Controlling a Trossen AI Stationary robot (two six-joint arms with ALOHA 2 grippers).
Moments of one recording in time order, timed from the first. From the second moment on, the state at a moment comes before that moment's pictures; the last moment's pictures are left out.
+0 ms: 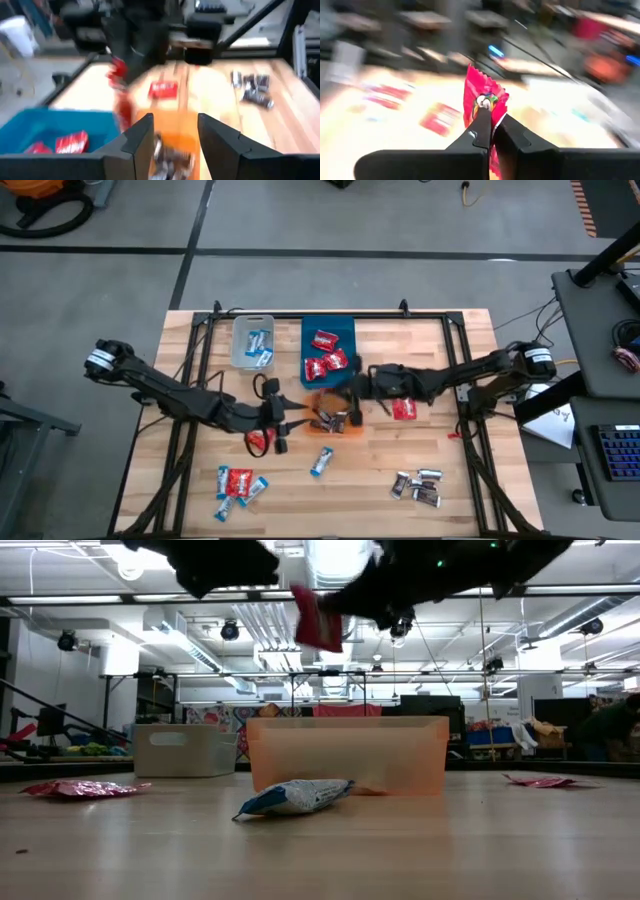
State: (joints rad) left arm -0.38 1.30 0.76 0.20 -0.56 -0.10; right arm 0.02 1.51 0.81 0.51 0.06 -0.13
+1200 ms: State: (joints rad) left arm -0.38 1.18 0.77 -0.51 -0.37 -0.69; right arm -0.37 1.92 1.36 -0.30 0.37 0.14
